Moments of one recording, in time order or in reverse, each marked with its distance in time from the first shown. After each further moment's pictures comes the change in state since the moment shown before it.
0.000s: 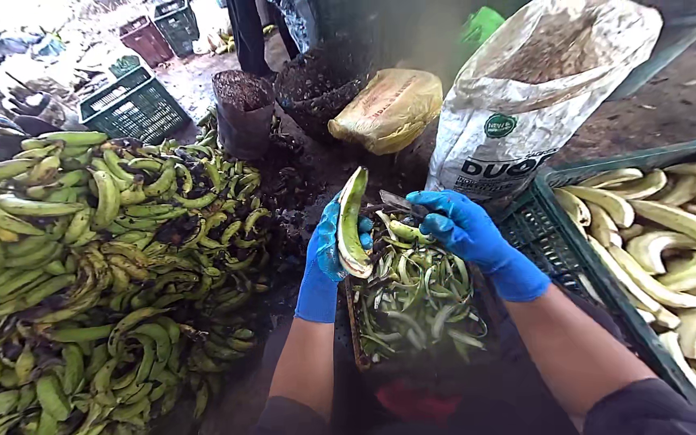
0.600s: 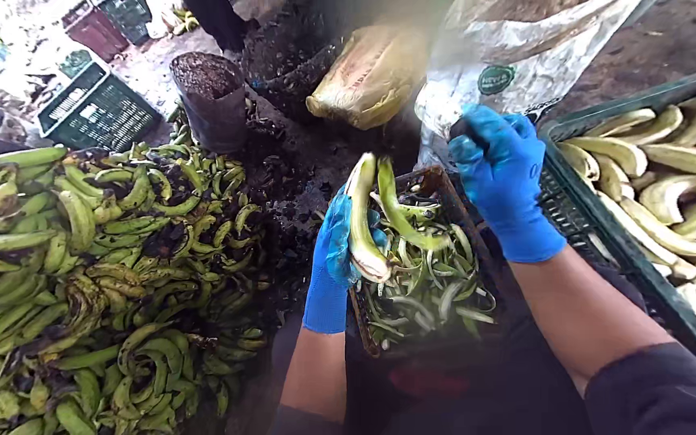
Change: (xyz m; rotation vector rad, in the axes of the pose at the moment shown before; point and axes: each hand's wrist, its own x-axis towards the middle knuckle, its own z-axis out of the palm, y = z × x) left_hand -0.002 -0.020 0.004 0.063 0.009 -0.046; right_hand 0.013 0.005 -0.014 -0.457 0.440 0.245
